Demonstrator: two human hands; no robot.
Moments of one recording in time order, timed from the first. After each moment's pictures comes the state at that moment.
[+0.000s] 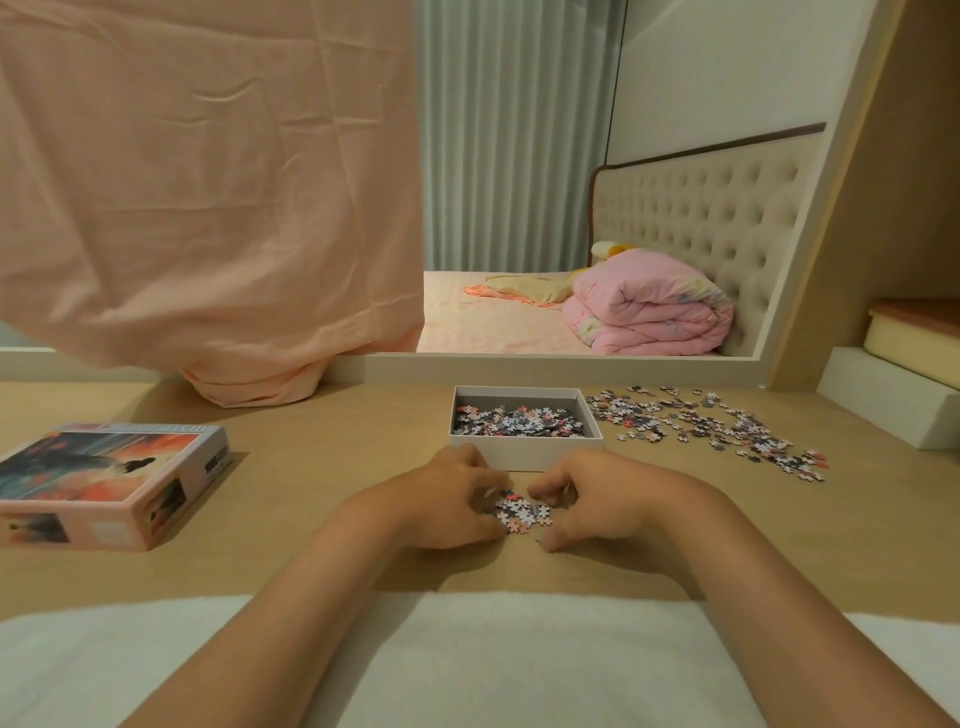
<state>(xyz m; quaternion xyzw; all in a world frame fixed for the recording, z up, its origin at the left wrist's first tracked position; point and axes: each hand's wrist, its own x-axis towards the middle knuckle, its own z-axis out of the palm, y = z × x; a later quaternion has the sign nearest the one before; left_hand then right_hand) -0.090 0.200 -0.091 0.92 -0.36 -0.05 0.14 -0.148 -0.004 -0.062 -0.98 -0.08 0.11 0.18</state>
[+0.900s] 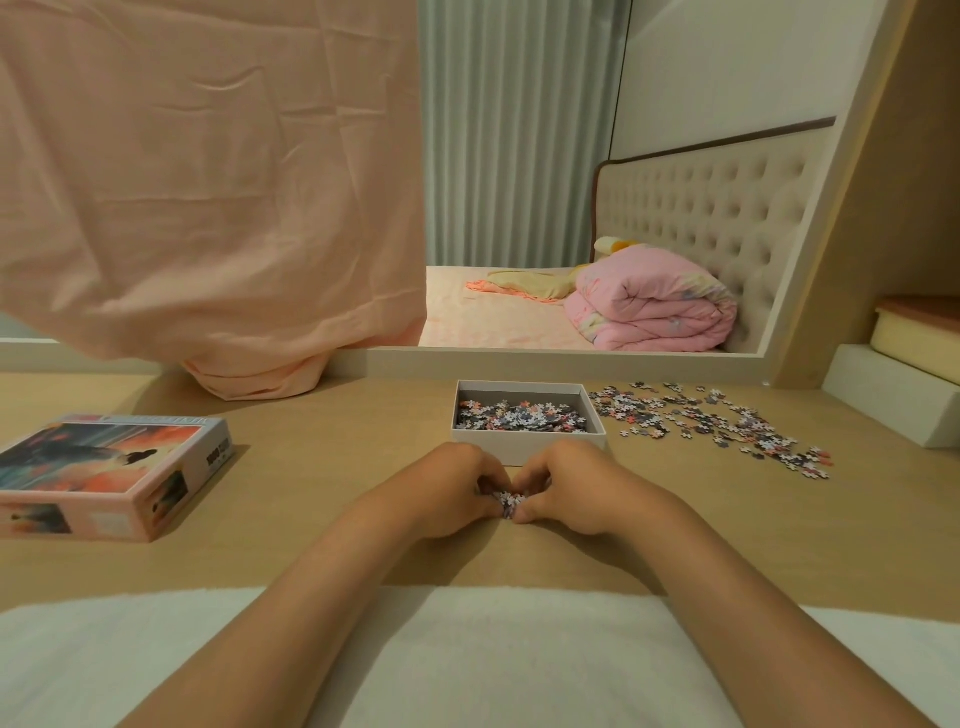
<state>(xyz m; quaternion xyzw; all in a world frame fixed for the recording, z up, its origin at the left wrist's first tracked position) -0.092 0.195 -0.087 0.91 -0.37 -0.01 0.19 -0.138 0.020 -0.075 -0.97 -0.05 0.04 0.24</state>
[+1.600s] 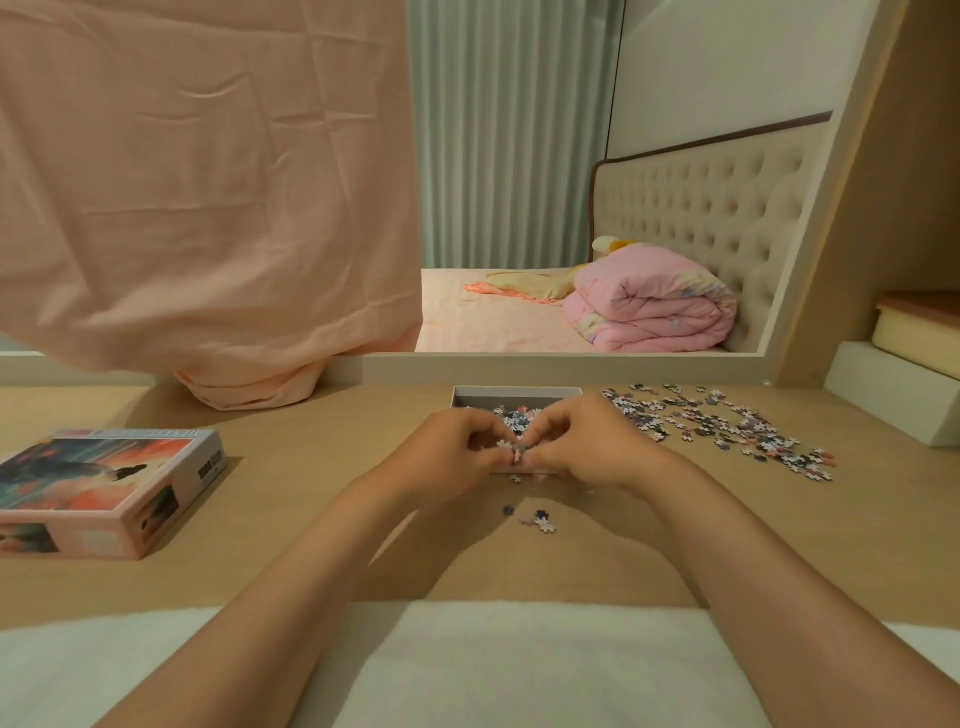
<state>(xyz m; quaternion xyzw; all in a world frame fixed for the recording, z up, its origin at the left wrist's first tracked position) -0.068 0.188 -0.076 0.87 -0.34 0.04 0.36 -0.119 -0.001 -0.053 -0.91 -0.02 -0.05 0.40</state>
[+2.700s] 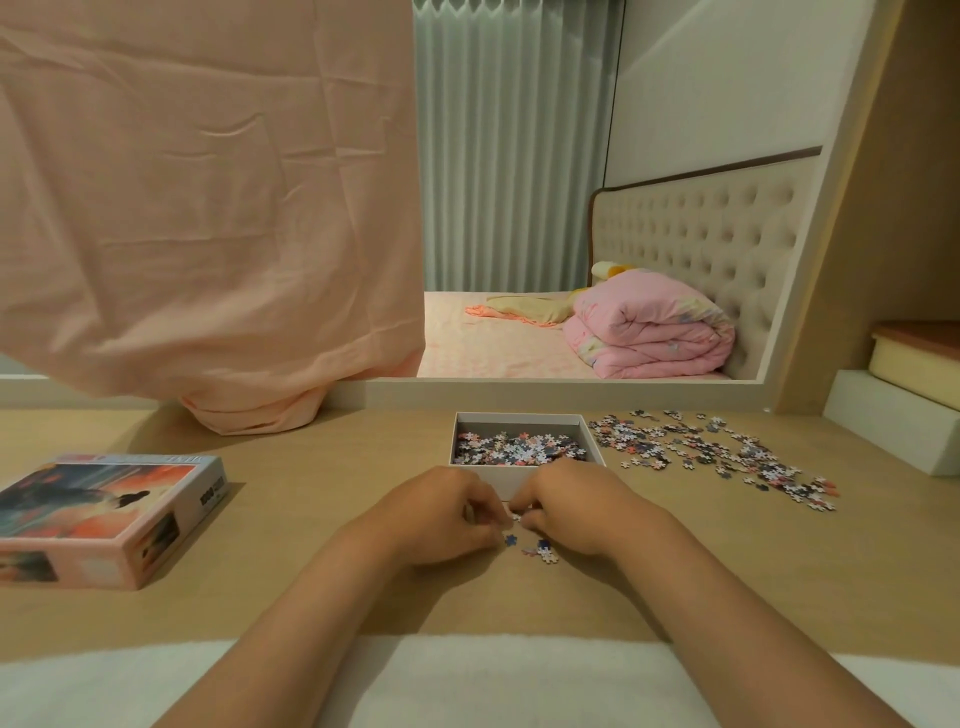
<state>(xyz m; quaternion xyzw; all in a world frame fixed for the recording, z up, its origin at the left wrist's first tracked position) -0.072 0.203 -0.089 0.90 -0.37 0.01 0.22 -0.121 0.017 -0.064 -0.99 -0.13 -0.01 0.01</state>
